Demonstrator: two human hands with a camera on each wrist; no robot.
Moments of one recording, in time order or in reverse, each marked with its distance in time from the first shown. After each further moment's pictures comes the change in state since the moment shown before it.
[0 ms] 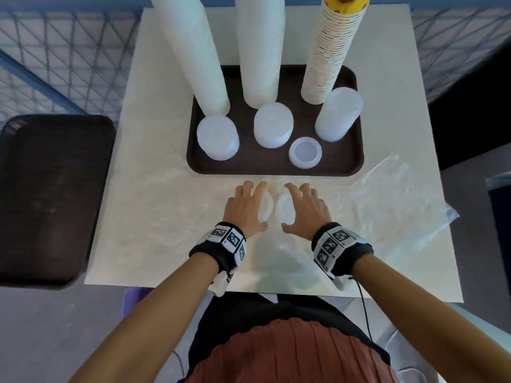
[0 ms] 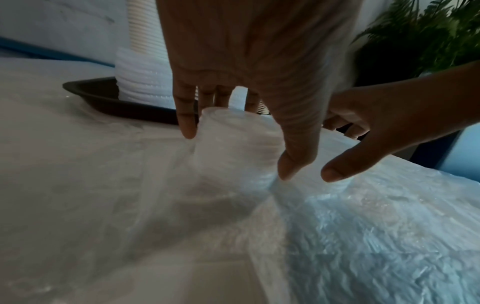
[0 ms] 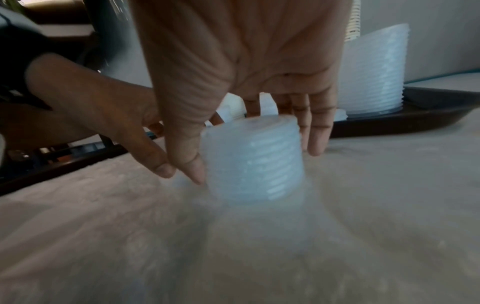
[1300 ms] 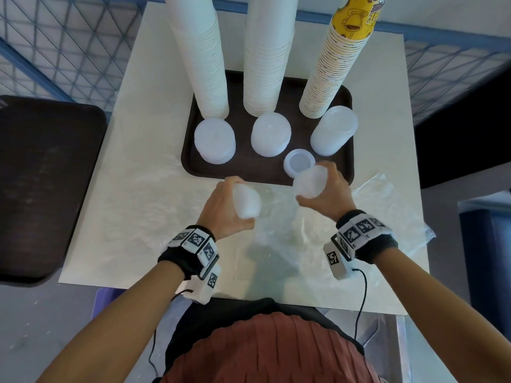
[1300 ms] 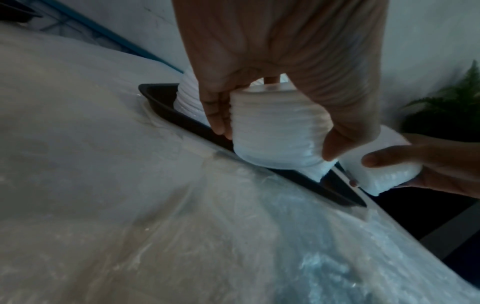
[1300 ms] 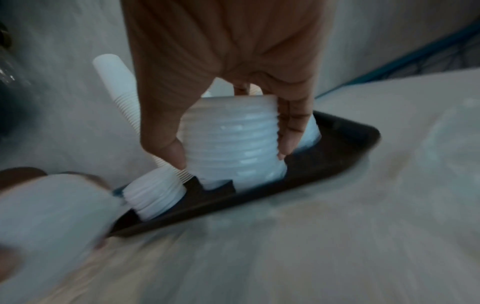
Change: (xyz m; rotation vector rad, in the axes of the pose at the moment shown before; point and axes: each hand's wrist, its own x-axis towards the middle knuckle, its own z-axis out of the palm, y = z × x) left_hand -0.014 -0.026 -0.022 -0.581 0.208 -0.028; right_hand 0.016 0.040 -0.061 0.519 0.225 0.175
